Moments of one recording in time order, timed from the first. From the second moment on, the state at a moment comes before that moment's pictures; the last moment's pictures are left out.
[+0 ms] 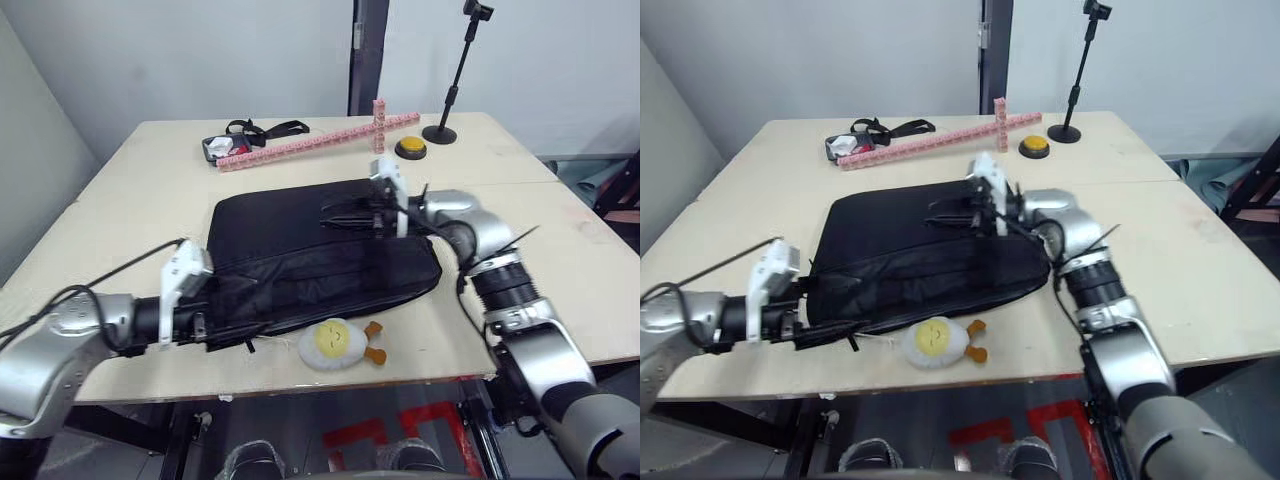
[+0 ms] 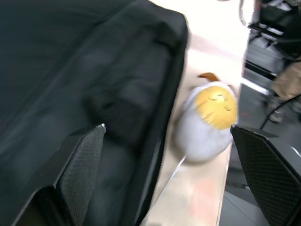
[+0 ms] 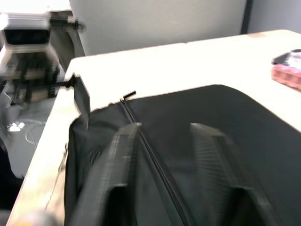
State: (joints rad) left arm 0.03 0.87 0.32 -0.48 -0.72 0.73 -1.03; right arm -0.87 -0.40 0.12 0.25 0.33 0.50 1.23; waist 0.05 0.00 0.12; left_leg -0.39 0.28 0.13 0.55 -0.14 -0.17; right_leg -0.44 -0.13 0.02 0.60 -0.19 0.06
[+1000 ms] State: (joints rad) left arm 0.00 0.61 0.45 -0.15 -0.81 0.91 -0.71; right arm -0.85 -0.64 0.02 0.82 0.25 0.60 1.24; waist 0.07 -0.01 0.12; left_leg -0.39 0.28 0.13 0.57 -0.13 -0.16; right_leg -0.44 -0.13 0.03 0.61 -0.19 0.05
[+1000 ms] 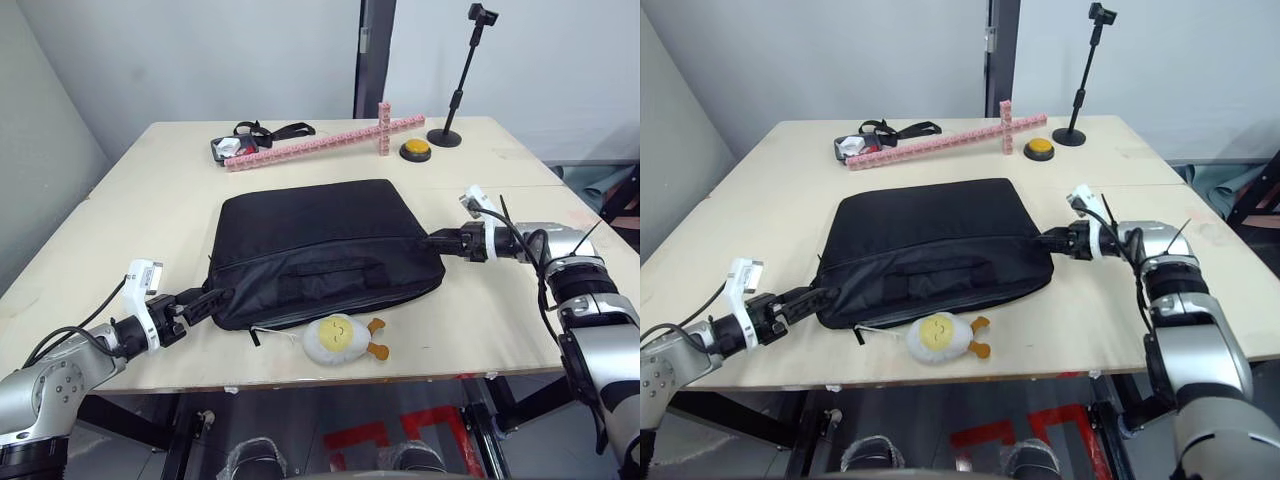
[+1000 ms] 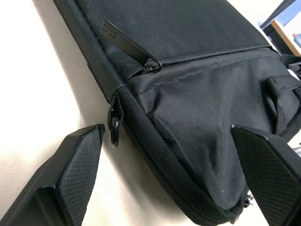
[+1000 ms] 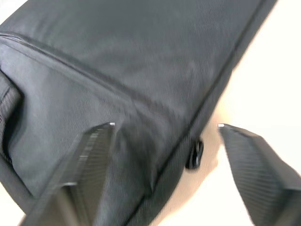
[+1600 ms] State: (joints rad) left arm -0.07 0.64 0.40 -0.11 -0.78 0.89 -0.71; right arm -0.74 -0.67 -0.03 0.65 0.29 0.72 1.24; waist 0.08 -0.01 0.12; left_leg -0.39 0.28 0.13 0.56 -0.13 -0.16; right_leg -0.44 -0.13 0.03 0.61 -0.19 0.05
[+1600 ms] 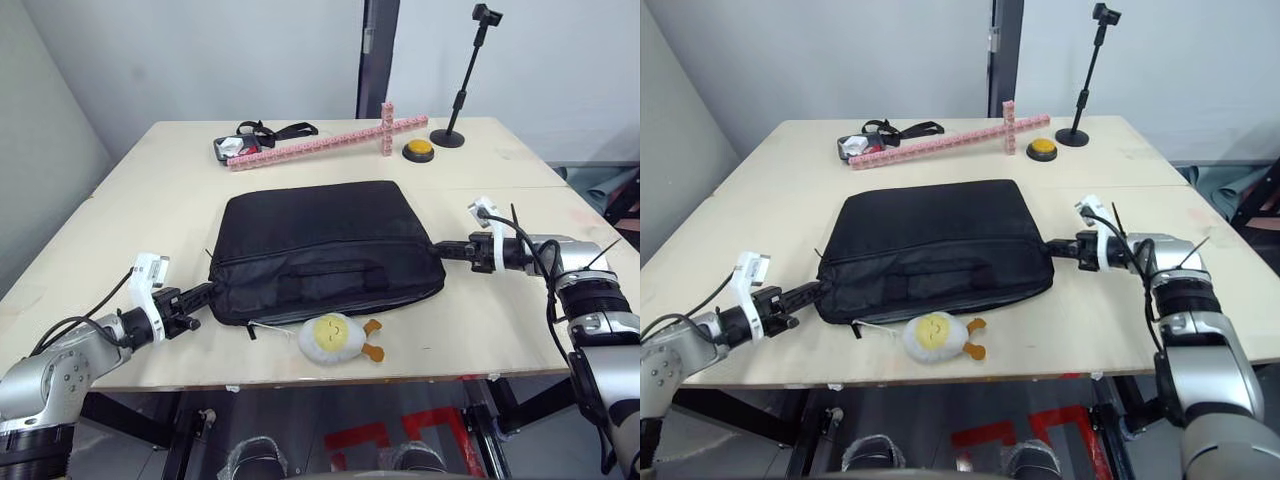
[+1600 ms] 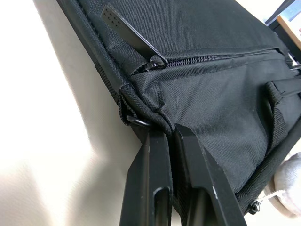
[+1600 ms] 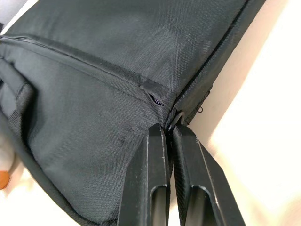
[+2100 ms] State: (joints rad) left arm -0.10 0.71 0.37 -0.04 -0.73 0.86 -0.77; right arm -0.52 -0.73 -0.06 0.27 0.42 0.91 1.23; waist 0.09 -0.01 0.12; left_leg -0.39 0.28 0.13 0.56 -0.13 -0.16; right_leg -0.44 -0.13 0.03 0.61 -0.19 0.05
